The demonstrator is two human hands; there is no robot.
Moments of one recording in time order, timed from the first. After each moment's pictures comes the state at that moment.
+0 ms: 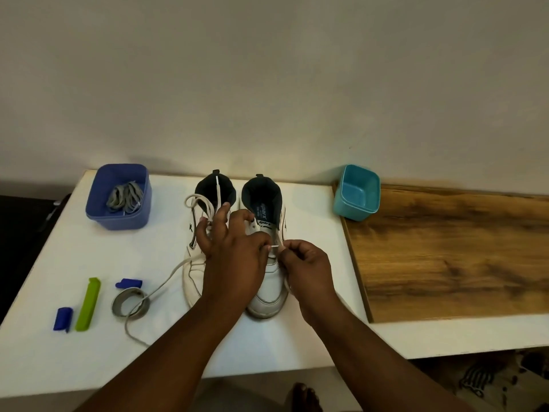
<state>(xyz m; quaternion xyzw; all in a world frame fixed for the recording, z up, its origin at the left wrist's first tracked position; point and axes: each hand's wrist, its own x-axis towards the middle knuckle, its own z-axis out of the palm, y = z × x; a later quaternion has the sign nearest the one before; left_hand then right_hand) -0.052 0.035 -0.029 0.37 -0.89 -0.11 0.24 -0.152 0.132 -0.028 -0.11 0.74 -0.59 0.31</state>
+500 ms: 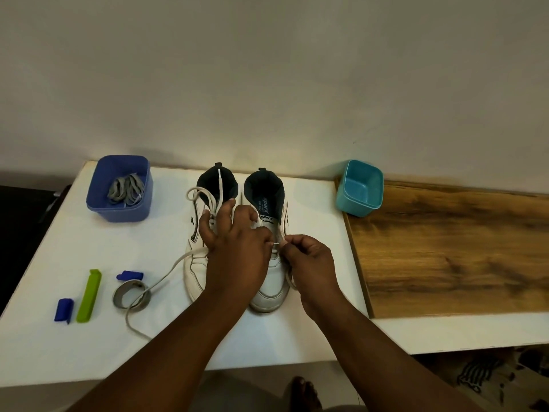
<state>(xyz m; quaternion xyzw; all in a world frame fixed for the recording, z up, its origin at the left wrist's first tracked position) -0.054 0.037 -0.027 0.38 -0.90 -0.06 0.23 -0.151 0.133 -0.027 -0.10 0.73 -0.59 0.32</state>
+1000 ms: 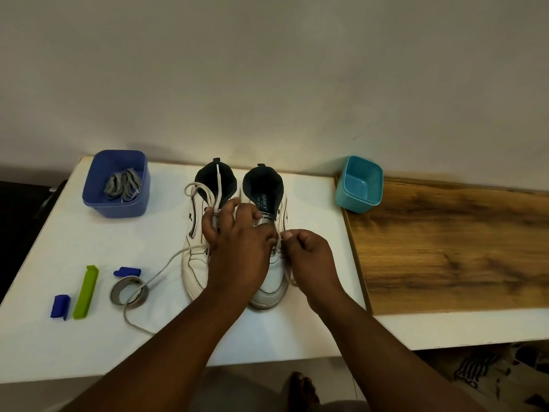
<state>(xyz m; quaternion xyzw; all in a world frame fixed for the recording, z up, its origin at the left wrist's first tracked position) -0.058 0.040 -0.029 0.36 -0.90 -0.08 0.23 -0.160 0.134 -0.030 -0.22 0.79 -0.51 0.27</state>
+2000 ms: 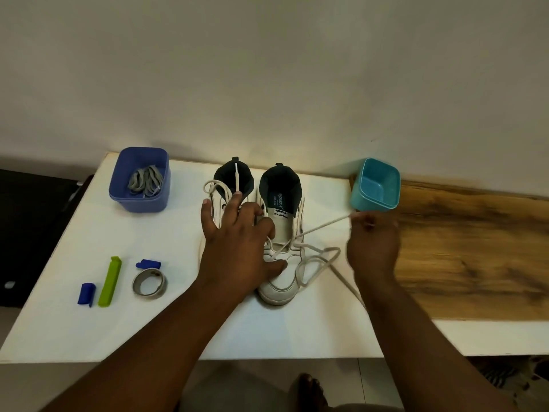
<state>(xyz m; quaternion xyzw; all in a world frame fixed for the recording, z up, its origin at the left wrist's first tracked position) -0.023 0.021 -0.011 0.34 -0.93 -0.07 0.11 -0.219 0.147 -0.024 -0.15 0.85 -0.50 0.01</state>
